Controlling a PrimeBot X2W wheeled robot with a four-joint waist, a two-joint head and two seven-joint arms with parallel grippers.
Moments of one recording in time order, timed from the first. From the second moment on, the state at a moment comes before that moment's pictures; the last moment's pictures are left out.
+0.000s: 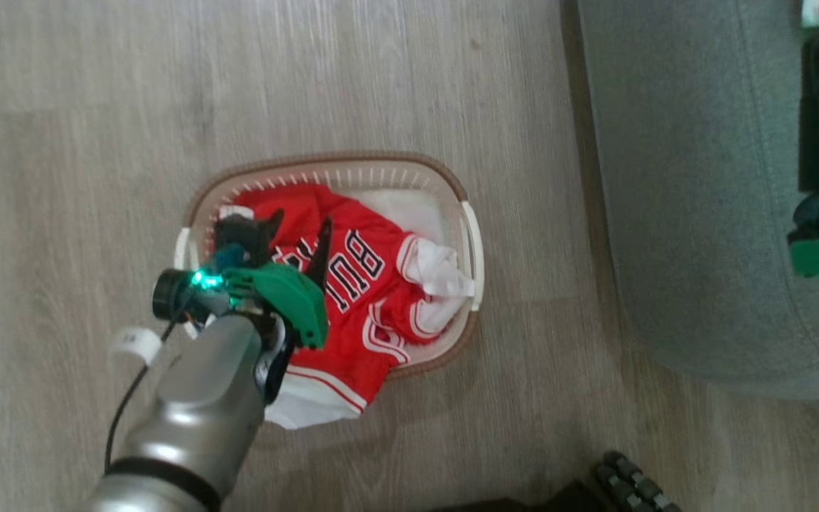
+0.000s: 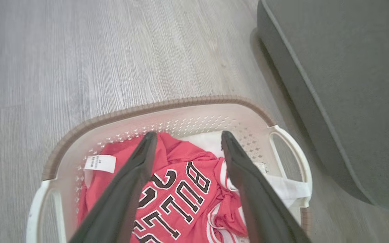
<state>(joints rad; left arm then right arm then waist) -0.65 0.04 -0.56 0.94 -0.43 0.01 -0.26 -0.35 -0.42 0.05 -0.04 0.57 0.13 -0.25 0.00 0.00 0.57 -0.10</state>
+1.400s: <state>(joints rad) -1.03 0.07 -0.73 1.29 -0.61 0.13 0.05 -0.55 -0.41 0.07 -0.16 0.58 0.13 -0.26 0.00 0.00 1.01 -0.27</state>
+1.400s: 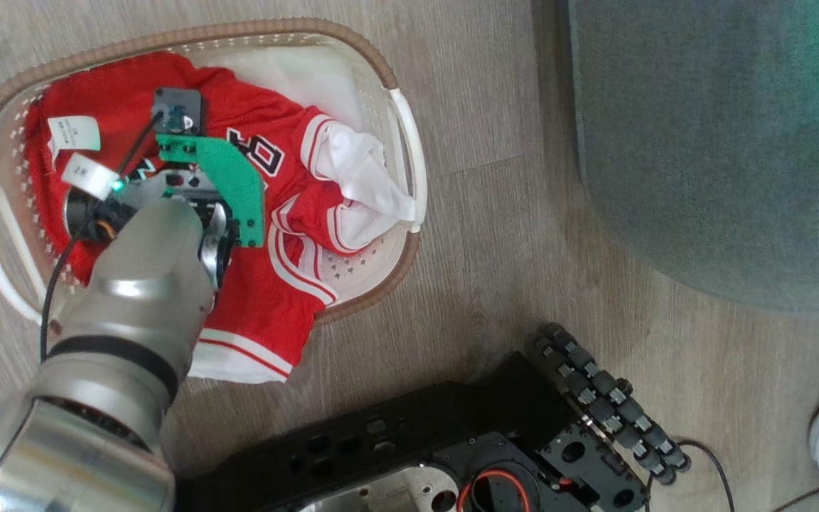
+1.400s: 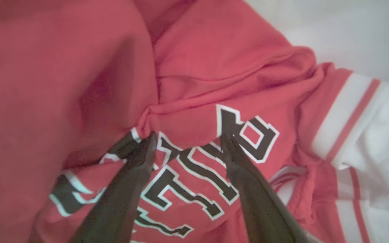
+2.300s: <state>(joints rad) -0.89 0.05 -0.74 1.30 -0.66 0.03 -0.15 -0.52 -0.40 0.10 -0.09 0.57 0.13 -0.26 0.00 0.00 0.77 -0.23</state>
